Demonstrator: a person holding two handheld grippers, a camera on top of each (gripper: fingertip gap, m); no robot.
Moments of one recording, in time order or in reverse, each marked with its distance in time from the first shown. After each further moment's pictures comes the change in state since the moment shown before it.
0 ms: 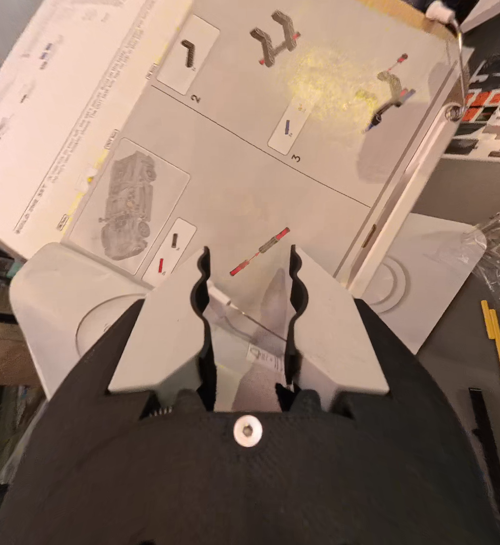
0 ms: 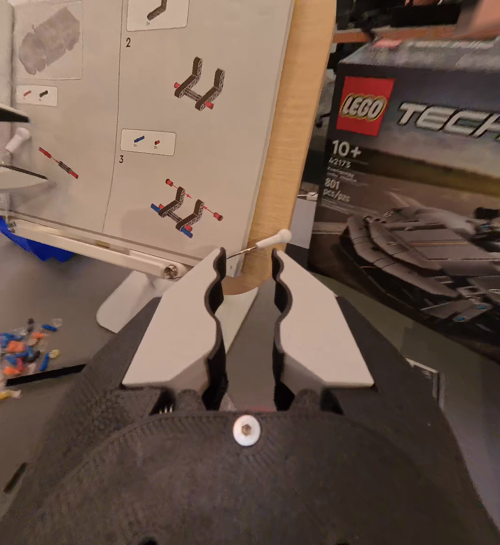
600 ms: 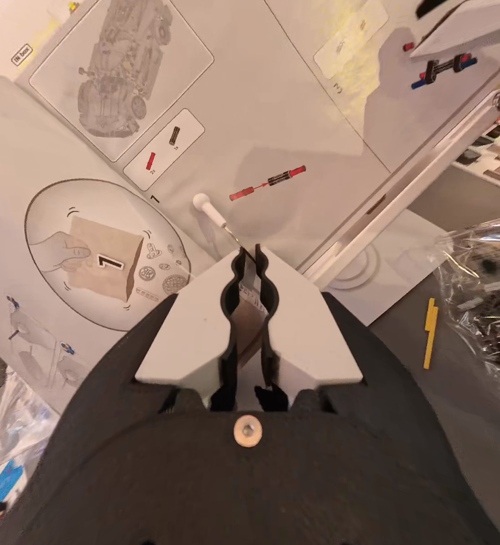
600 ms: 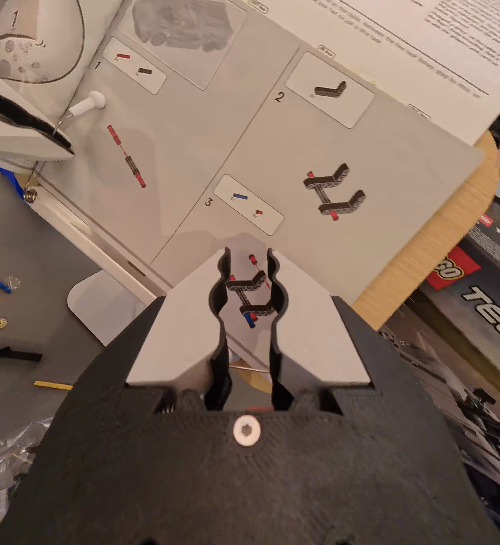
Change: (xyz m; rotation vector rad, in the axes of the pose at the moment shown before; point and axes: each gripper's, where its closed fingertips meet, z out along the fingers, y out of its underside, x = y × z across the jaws) left arm 0.006 0.045 -0.013 -0.162 -0.004 -0.317; right arm -0.071 -0.040 0.050 -0.055 -0.086 -0.454
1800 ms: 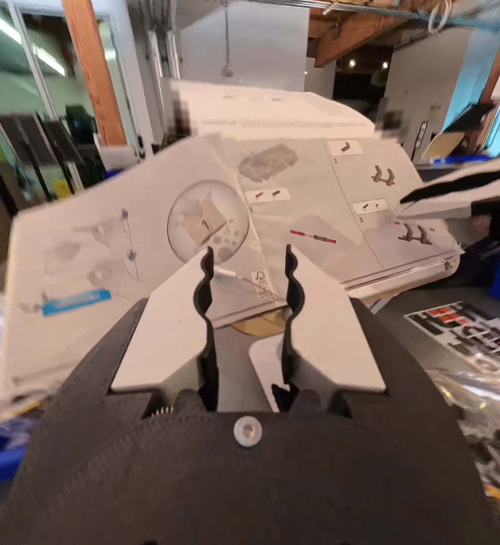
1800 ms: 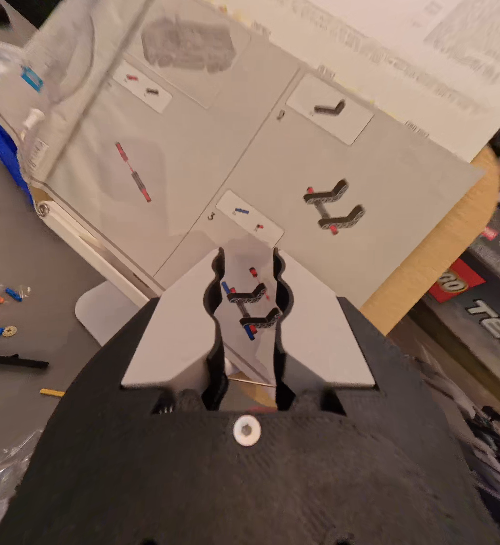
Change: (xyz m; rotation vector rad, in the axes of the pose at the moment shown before) left arm -0.032 0.010 -0.076 0.603 -0.213 -0.417; right arm 0.000 -0.010 0.000 0.047 -0.024 0.009
